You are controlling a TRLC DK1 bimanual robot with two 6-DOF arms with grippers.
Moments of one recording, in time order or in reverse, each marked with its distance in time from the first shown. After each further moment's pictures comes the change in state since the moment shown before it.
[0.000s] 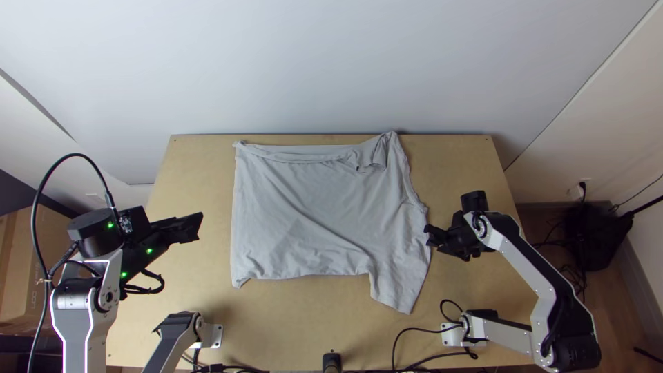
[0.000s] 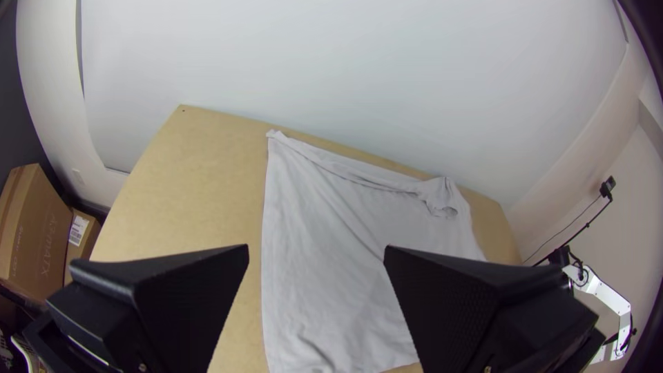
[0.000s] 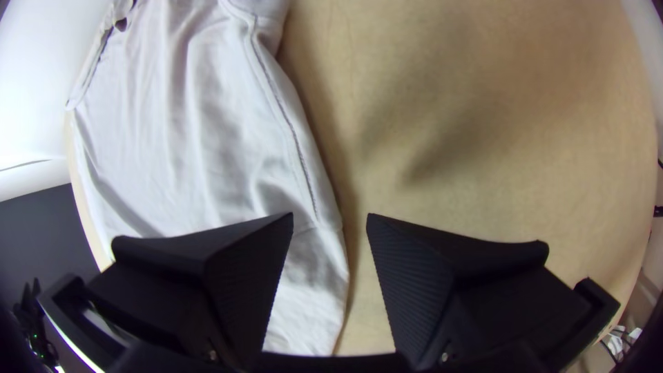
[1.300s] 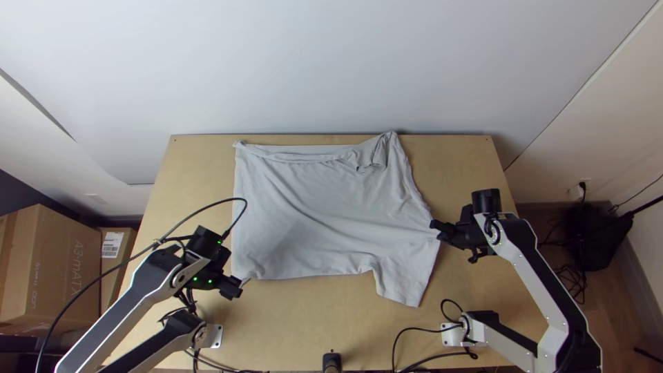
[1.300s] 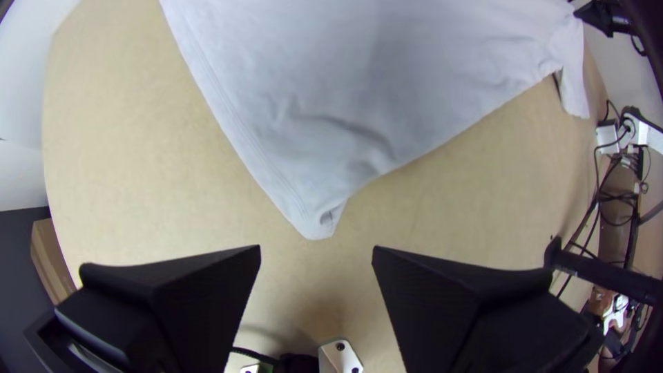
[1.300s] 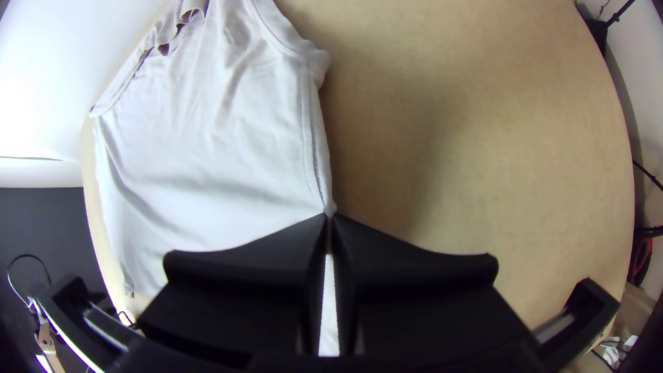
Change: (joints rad) left arm -0.528 0.213 -0.340 -0.217 -0.226 0.218; right arm 0.008 -0.172 0.053 -0.056 0.041 -0.001
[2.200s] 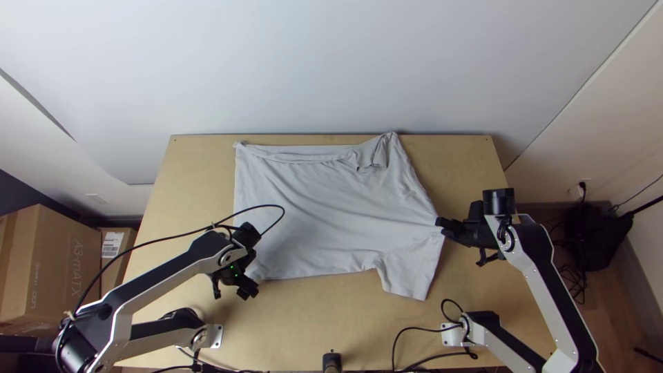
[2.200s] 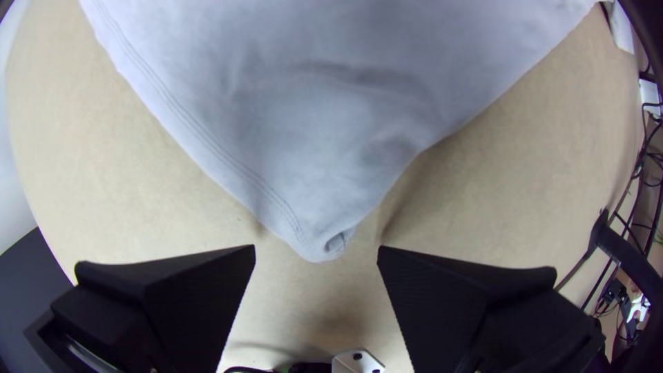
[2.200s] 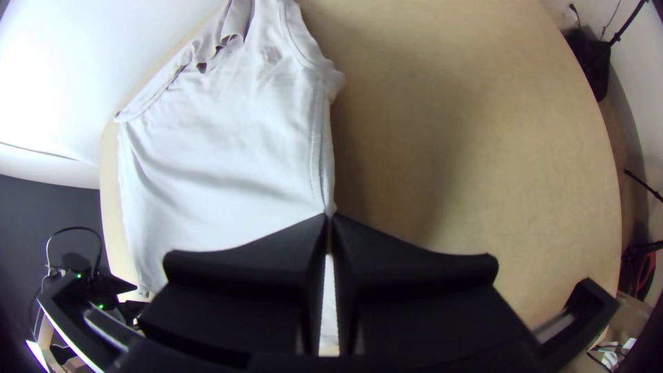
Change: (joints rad) left arm -0.140 0.412 -0.002 0.113 -0.064 0.001; right arm 0.020 -0.117 0.080 -0.080 0.000 0.012
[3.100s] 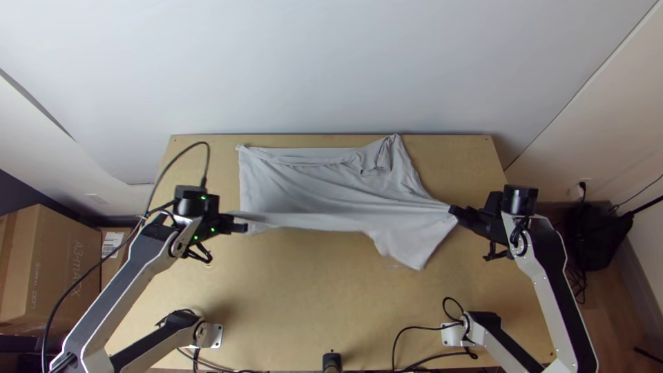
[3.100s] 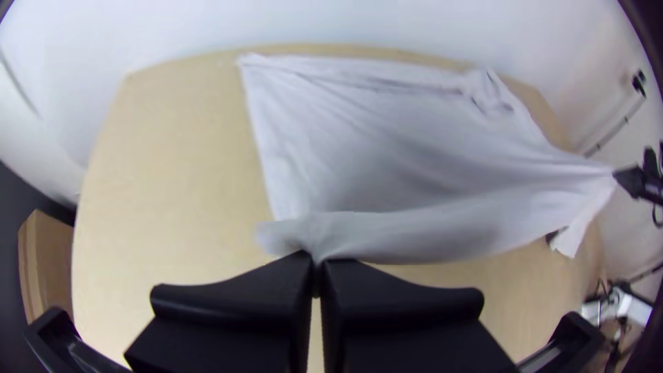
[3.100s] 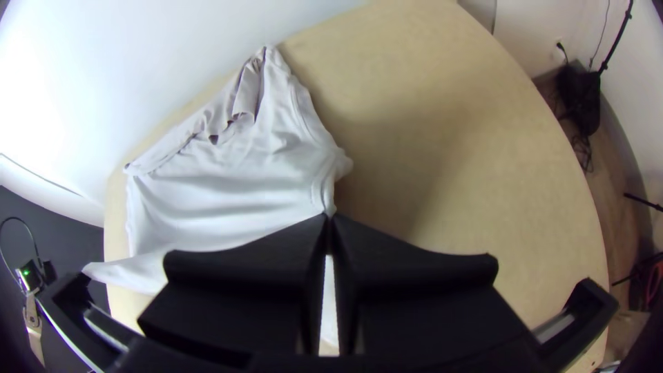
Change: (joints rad) left arm 0.340 -0.250 0.161 0.380 0.033 -0.136; right arm -0.095 -0.047 0.023 0.149 0.045 -0.042
